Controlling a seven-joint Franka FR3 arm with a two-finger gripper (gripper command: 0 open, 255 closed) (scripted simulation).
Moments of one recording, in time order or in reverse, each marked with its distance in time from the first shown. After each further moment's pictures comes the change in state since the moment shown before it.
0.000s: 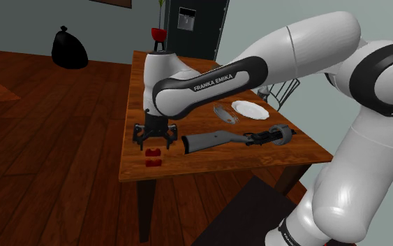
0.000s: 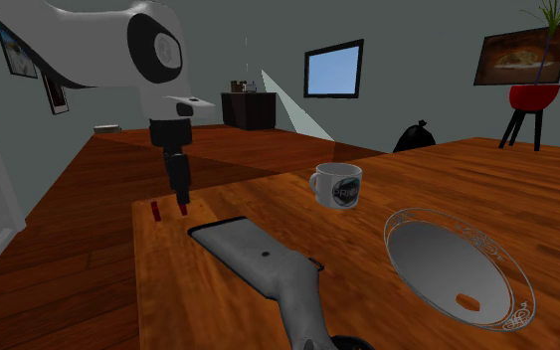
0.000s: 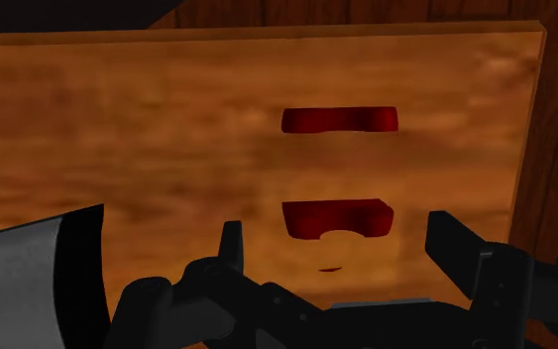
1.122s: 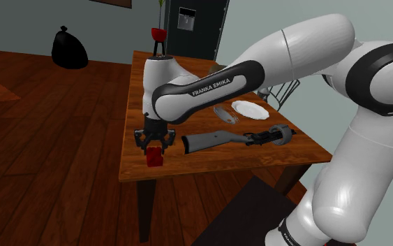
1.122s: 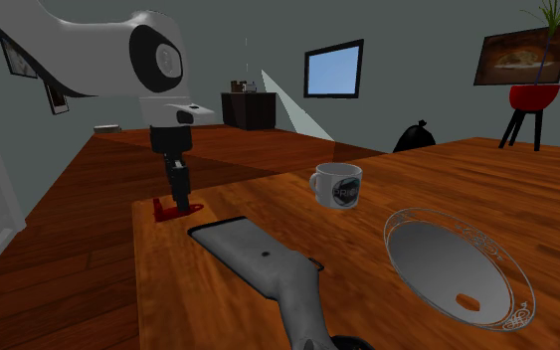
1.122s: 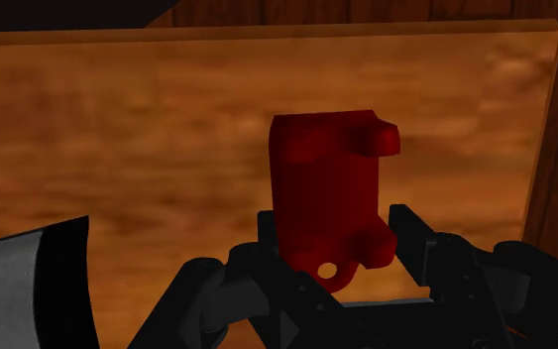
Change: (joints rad) arm 0.003 0.018 0.001 -0.013 -0.008 0.032 0.008
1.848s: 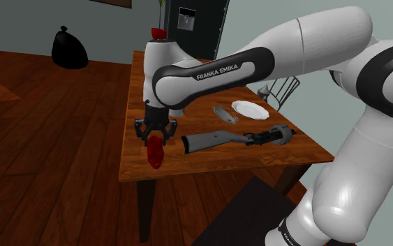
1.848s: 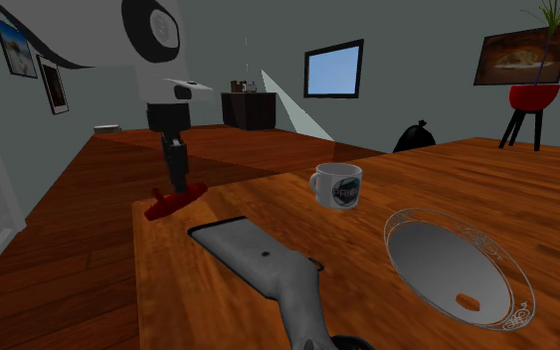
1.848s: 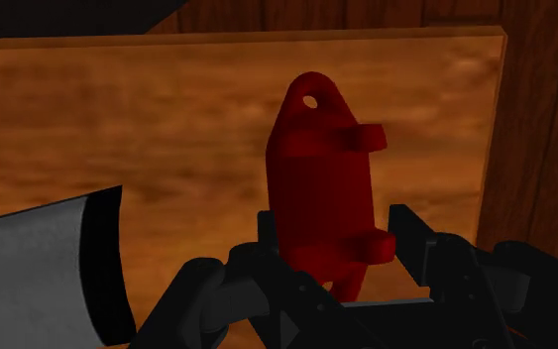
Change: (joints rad) arm -0.005 -0.047 0.001 0.055 0.021 -0.100 -0.016
